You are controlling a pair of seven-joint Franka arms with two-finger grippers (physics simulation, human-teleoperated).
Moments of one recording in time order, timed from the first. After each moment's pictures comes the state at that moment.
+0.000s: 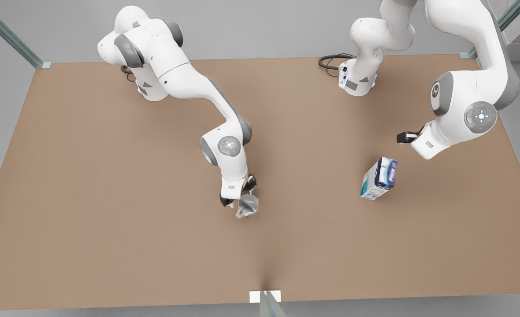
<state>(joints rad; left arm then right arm) -0.26 0.07 0.23 -1.78 0.08 1.56 0.06 0.77 0.70 -0.18 -1.43 0.00 2.30 0.03</state>
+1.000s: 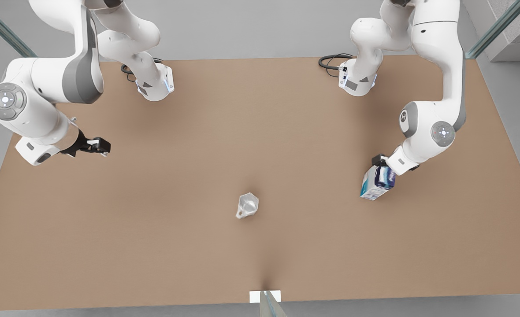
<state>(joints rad) -0.25 0.14 0.20 -2.11 -0.09 2.18 0.15 0.35 0.11 -0.30 -1.51 -0.06 1.50 0.02</state>
